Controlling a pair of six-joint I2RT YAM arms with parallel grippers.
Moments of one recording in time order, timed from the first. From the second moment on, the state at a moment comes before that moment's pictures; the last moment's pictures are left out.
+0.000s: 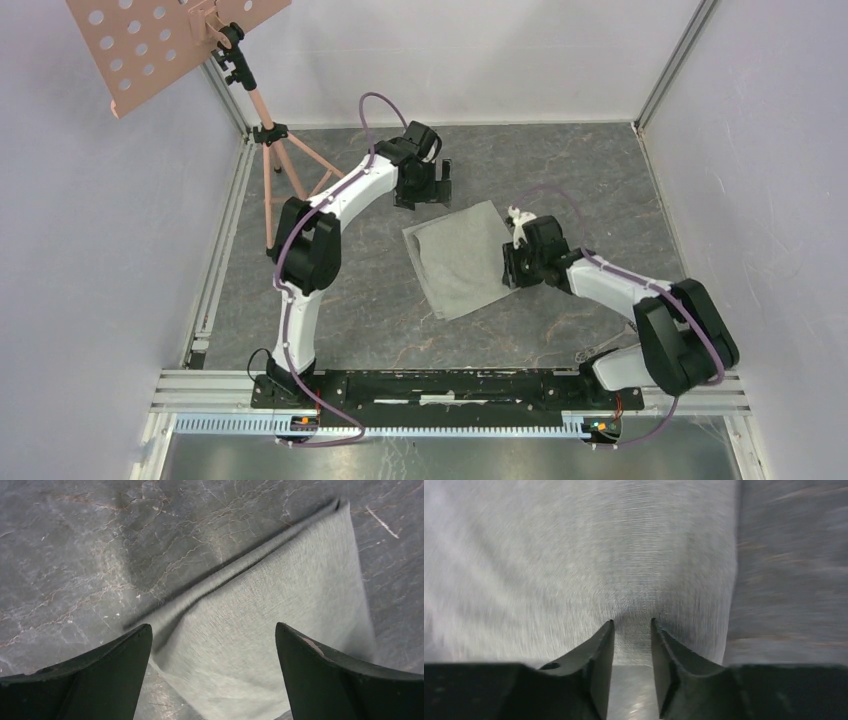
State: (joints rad) left arm -0.54 2.11 1.82 -0.75 0.05 -0.47; right arm 0.44 1.36 0.57 -0.17 -0.19 0.20
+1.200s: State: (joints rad) left arm -0.56 1.86 1.20 -0.53 0.28 -0.56; right arm 0.40 1.22 0.60 -0.25 -0.23 0.14
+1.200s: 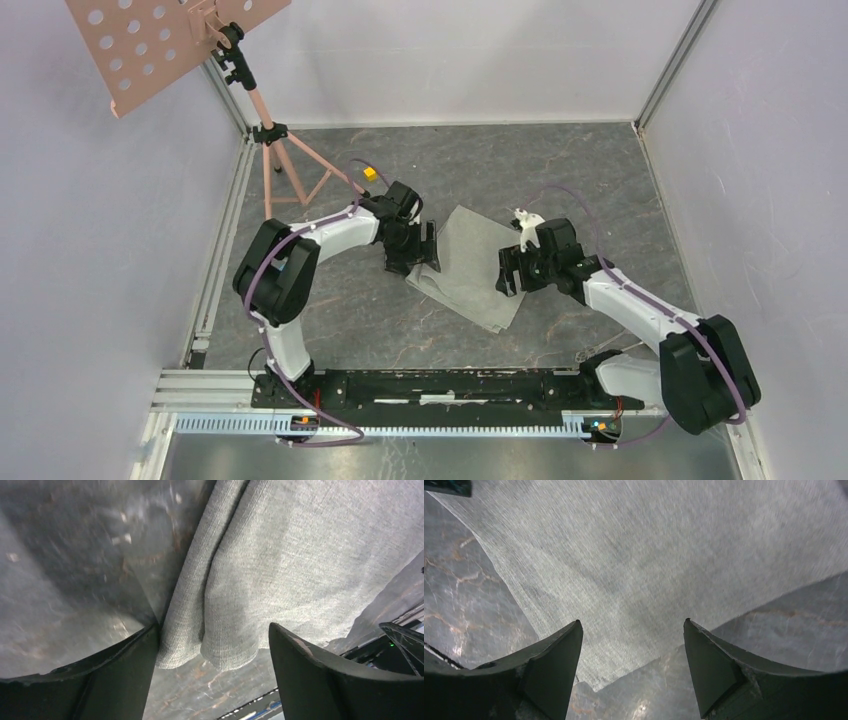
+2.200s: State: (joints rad) left arm -0.66 1.71 1.13 -0.59 0.19 -0.60; right arm 0.53 1.09 0.42 -0.30 -0.21 0.56
